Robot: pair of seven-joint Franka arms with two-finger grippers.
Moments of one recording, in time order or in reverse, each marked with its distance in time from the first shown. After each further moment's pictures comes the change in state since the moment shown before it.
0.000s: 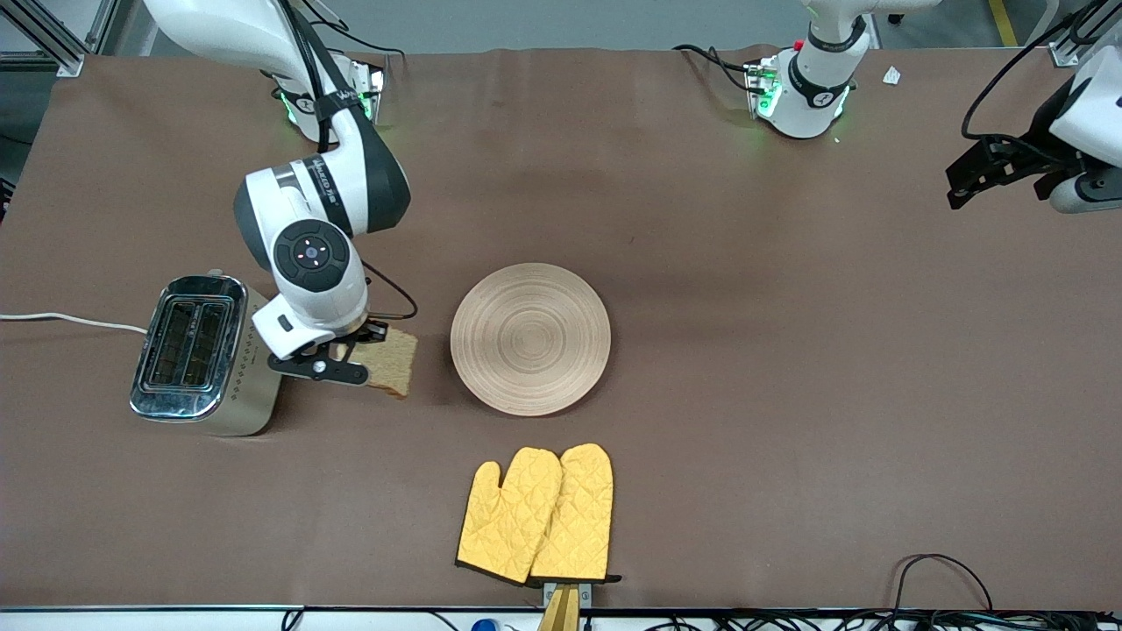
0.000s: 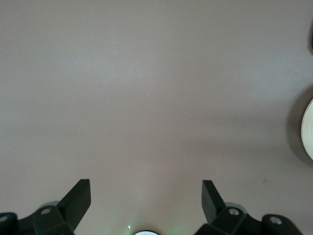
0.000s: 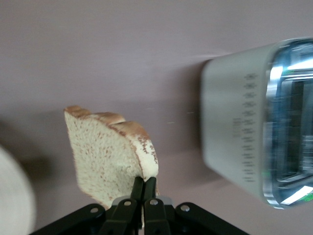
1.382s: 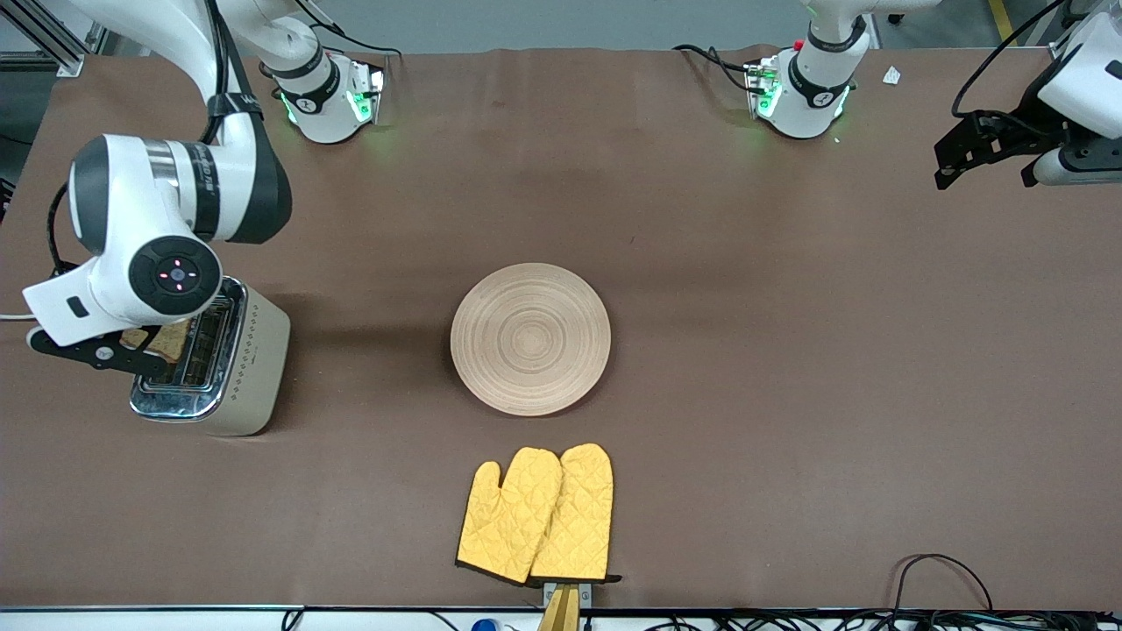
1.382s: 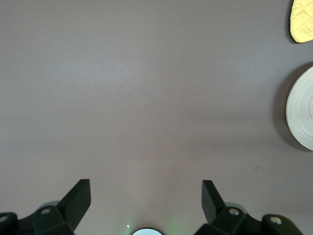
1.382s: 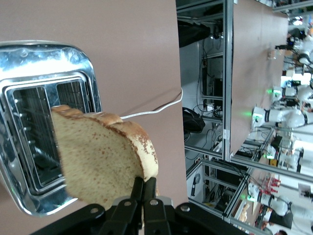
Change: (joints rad) left arm -0.010 -0.046 -0.012 -0.033 -0.040 0.000 0.054; right arm -0.123 -0.047 -0.054 0.081 -0.420 -0.366 -0.107
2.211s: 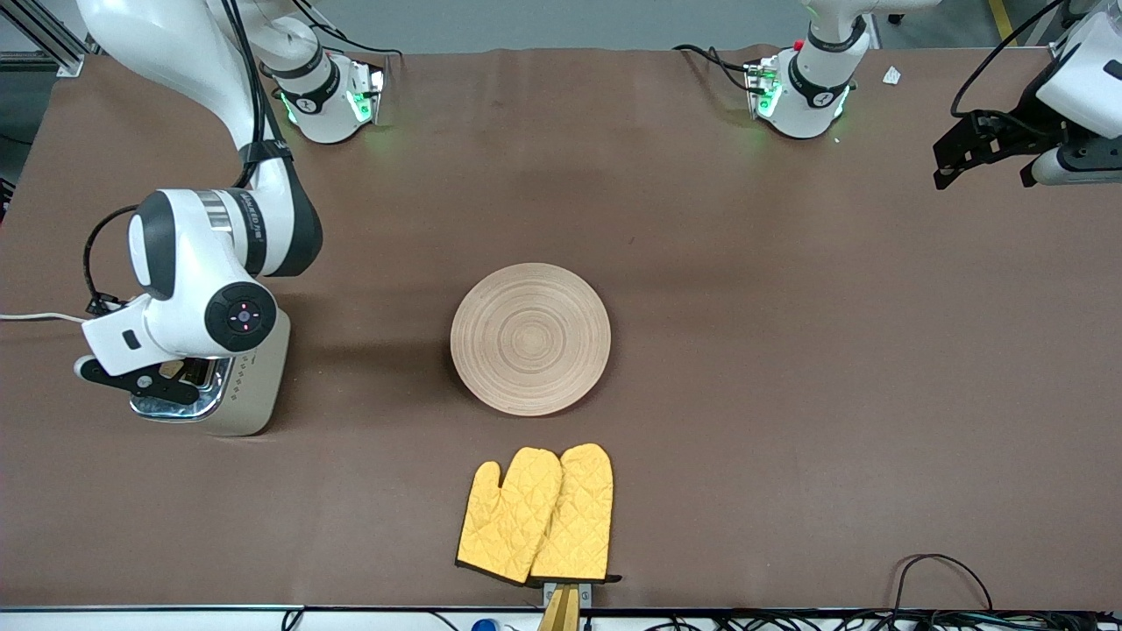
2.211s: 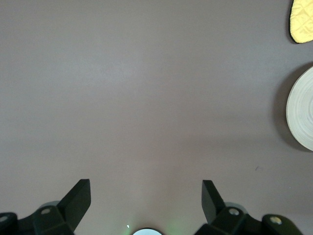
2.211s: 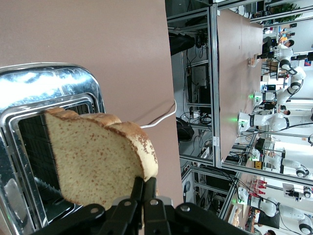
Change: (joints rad) left arm 0.004 0.000 -0.001 0.000 0.000 0.001 0.000; right arm 0.007 0.084 0.001 0.000 -0.065 0.055 0.061
